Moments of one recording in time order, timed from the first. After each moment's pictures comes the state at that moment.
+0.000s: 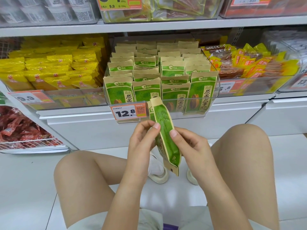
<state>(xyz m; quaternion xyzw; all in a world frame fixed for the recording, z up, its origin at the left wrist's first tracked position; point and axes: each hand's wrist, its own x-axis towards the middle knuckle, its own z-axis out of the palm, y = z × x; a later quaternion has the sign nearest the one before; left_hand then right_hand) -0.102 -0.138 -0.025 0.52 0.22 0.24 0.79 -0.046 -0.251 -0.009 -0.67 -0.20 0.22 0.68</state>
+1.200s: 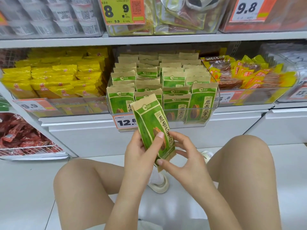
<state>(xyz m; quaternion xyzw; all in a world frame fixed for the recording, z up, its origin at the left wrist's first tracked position) -0.107 -0.138 -0.001 0.57 0.26 0.24 0.74 -0.047 -0.250 -0.027 -0.77 -0.26 0.17 0.56</state>
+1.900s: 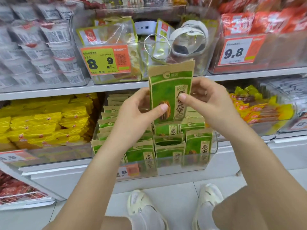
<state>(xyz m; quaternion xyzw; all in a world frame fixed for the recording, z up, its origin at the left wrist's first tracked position) 0.034 -0.041 0.099 0.80 0.06 0.25 0.54 0.148 -0.200 0.109 -0.67 -0.42 0.03 0.60</state>
